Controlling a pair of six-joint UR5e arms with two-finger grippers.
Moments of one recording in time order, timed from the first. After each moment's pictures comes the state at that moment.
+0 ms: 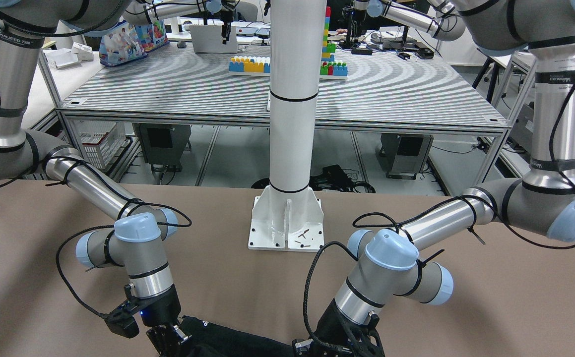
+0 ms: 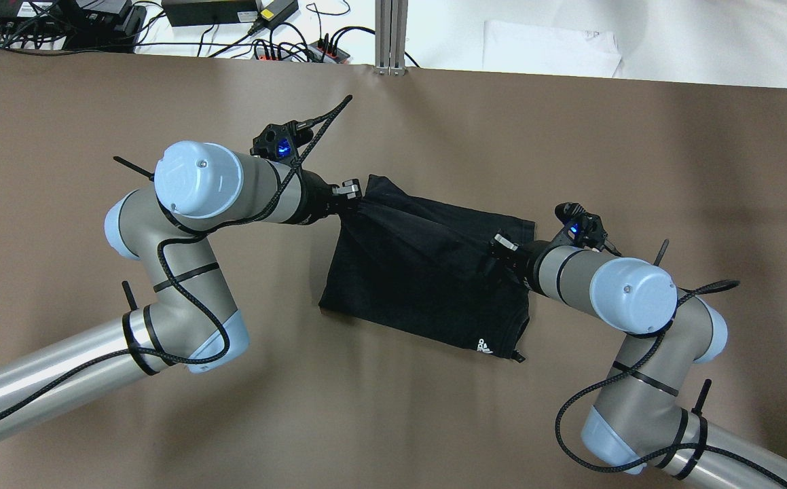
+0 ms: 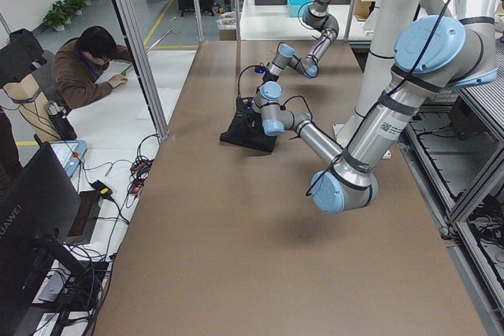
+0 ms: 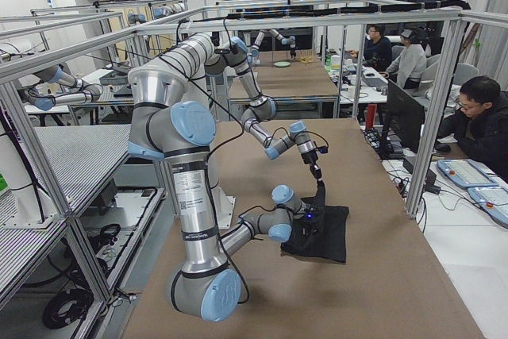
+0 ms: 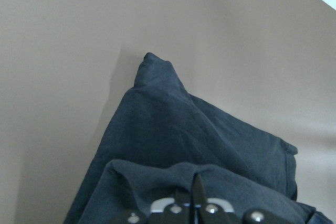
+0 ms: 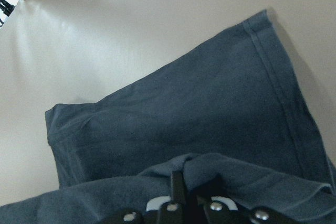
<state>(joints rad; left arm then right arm) -0.68 -2.27 -1.52 -2.24 -1.79 -1.50 0.61 -1.25 1.72 -0.86 1.56 1.81</state>
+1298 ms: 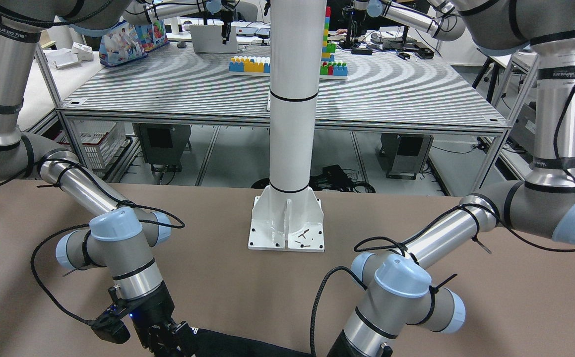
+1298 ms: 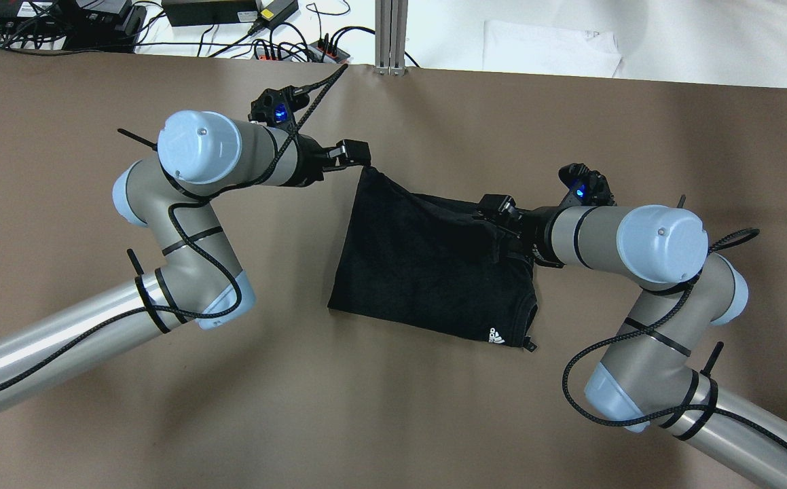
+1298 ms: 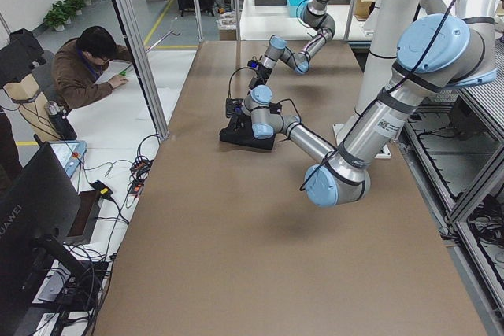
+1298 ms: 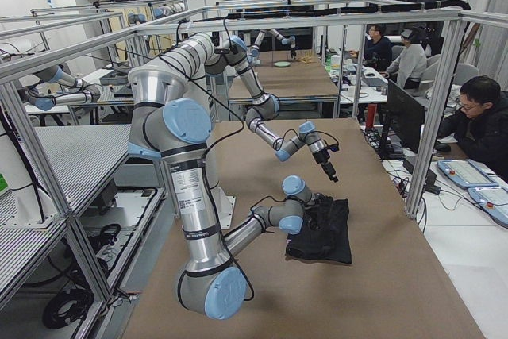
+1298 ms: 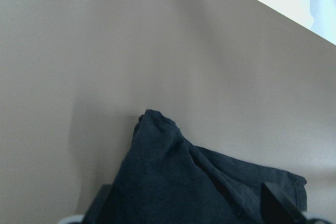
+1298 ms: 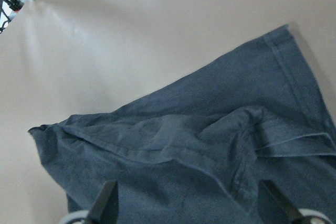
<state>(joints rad) -0.74 -2.32 -1.38 -2.35 -1.77 -1.42 0.71 -1.21 1.75 -0.87 1.75 1.75</state>
